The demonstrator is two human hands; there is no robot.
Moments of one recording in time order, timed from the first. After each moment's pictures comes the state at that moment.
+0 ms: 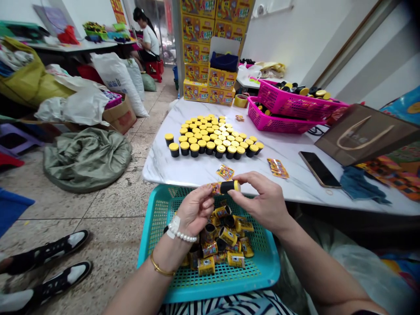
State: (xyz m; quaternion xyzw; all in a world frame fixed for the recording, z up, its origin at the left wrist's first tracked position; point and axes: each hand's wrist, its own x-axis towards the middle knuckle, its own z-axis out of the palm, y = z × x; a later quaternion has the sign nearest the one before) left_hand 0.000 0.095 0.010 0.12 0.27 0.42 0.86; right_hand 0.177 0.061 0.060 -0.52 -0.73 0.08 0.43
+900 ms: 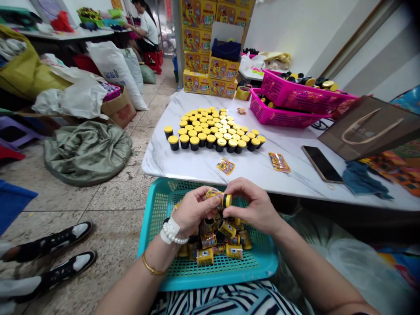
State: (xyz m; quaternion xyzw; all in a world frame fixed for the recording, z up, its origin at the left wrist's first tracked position) left_hand -0.011 0.077 0.004 0.37 0.33 0.35 0.79; right_hand 0.177 0.049 0.025 -0.45 -0.69 0.37 0.44
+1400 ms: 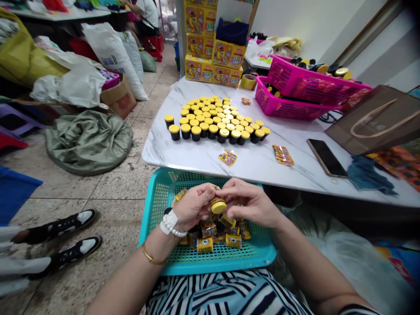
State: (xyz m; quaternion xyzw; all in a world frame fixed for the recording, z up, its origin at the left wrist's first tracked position) left_hand -0.016 0.068 -0.004 0.33 0.30 0.29 0.84; right_hand 0.180 0.042 0.014 -0.34 -0.63 0.57 0.40
